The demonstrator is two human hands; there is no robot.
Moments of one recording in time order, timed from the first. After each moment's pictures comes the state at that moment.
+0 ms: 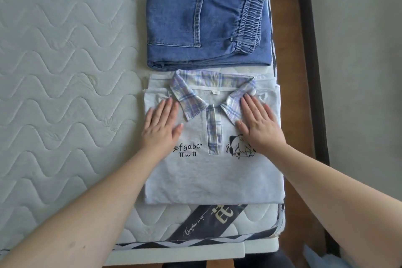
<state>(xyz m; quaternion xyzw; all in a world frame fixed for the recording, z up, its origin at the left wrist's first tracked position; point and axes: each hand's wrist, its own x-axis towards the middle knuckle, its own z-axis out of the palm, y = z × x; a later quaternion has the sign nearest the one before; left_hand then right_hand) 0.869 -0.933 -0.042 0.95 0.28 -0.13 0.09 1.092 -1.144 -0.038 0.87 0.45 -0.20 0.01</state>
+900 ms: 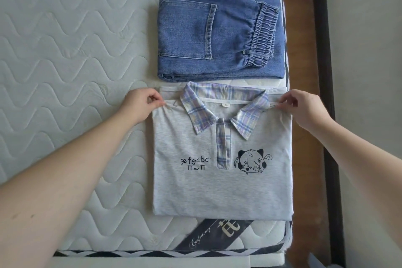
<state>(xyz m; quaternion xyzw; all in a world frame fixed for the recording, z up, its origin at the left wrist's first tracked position) 0.906 -0.800 -0.006 0.84 0.41 -0.09 0.35 1.210 -1.123 -0.005 0.89 0.33 -0.28 -0.17</state>
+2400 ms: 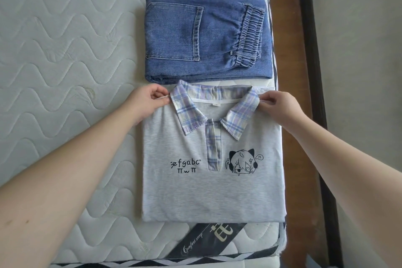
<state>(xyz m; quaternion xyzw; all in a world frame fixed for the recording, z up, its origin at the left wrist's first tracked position) 0.944 -0.822 -0.014 0.74 0.42 -0.06 0.52 1.191 -1.103 -0.012 0.88 0.20 -0.35 -0.24</state>
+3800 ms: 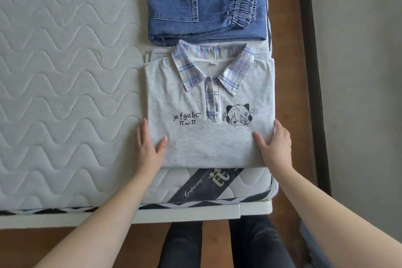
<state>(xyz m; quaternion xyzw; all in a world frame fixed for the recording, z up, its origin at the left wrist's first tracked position) 0.758 -1.020 -0.038 0.77 0.52 0.05 0.36 1.009 -1.257 -0.021 0.93 0.07 -0.29 -0.22</state>
